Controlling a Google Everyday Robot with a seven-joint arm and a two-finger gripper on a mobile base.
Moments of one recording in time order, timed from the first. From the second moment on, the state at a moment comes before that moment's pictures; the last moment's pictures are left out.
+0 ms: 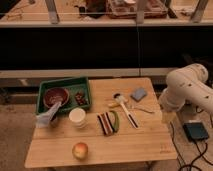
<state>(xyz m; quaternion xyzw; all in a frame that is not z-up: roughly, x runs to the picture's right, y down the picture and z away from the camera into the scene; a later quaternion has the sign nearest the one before) 0.286 0.106 0.684 -0.28 0.02 0.02 0.96</state>
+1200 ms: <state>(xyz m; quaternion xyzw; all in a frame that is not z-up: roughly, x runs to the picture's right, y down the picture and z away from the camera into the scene) 0.246 0.064 0.776 -0.24 -0.03 0.13 0.96</state>
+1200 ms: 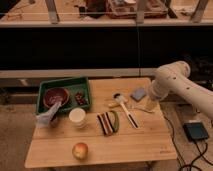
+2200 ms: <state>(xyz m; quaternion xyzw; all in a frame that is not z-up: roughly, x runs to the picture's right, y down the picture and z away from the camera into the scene) 0.221 0.091 0.882 -0.29 -0.06 0.13 0.95</state>
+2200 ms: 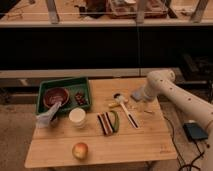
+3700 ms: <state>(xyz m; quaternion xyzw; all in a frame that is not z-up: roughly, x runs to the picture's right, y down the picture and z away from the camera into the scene) 0.211 0.125 0.920 -0.32 -0.04 0.14 0.94</state>
